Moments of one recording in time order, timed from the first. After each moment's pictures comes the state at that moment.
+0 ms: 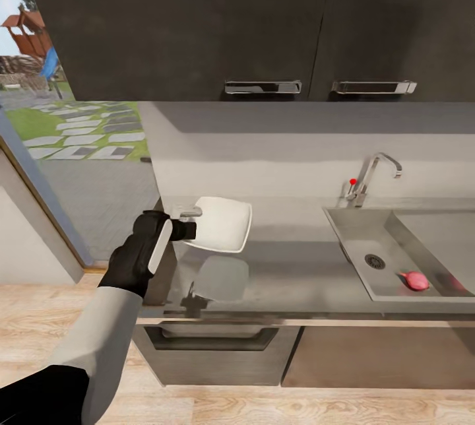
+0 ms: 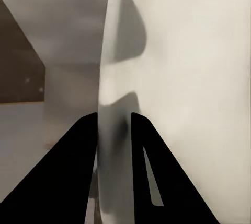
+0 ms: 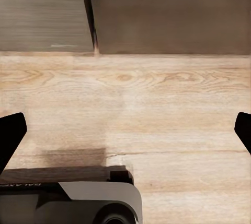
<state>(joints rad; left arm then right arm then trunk) -0.93 -0.10 -0.06 -1.06 0.07 1.01 0.04 -0.01 -0.01 0.01 -0.56 0.00 -0.28 -0.07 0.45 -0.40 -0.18</state>
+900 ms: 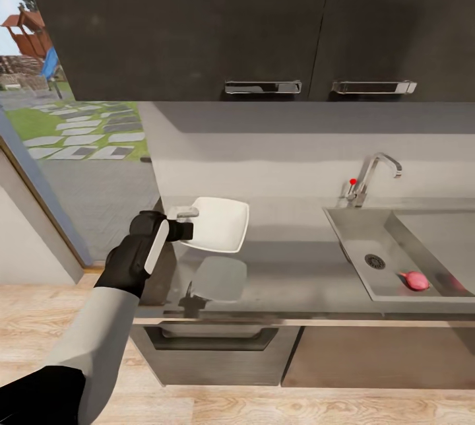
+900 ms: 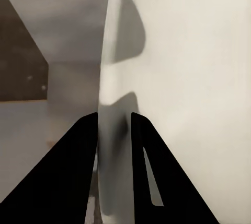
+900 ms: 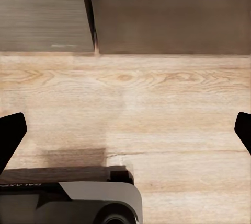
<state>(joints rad) -0.93 -0.08 -0.06 -1.06 0.08 1.01 0.04 -0.01 -0.01 0.01 -0.56 0.00 -0.28 -0.07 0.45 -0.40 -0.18</state>
